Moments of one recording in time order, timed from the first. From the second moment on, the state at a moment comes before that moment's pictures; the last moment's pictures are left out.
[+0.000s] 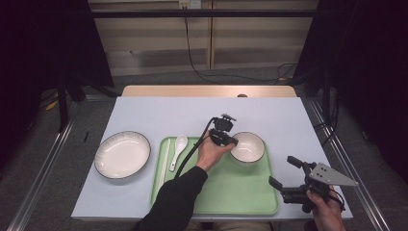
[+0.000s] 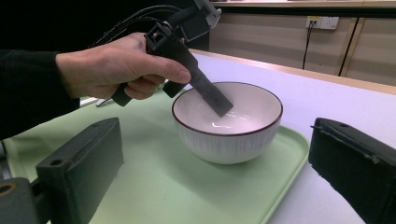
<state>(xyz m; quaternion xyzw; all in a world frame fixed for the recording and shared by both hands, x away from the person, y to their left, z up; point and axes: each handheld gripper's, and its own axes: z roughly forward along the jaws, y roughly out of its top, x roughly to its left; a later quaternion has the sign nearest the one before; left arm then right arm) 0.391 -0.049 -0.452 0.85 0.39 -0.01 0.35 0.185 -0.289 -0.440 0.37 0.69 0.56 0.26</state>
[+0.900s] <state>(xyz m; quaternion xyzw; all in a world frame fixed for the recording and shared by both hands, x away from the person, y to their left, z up) 0.385 -0.023 -0.440 0.84 0.36 0.02 0.40 0.184 -0.290 -0.440 0.38 0.69 0.56 0.25</state>
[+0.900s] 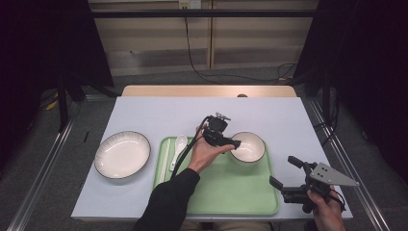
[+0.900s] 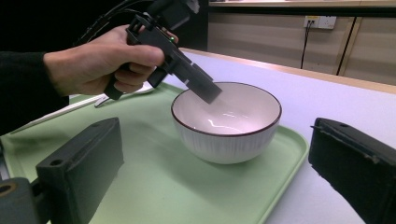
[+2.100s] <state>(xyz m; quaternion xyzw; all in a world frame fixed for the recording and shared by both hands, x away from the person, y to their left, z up) 0.336 0.127 -0.407 0.80 0.37 0.20 0.43 0.186 -0.288 -0.440 0.38 0.69 0.56 0.26</state>
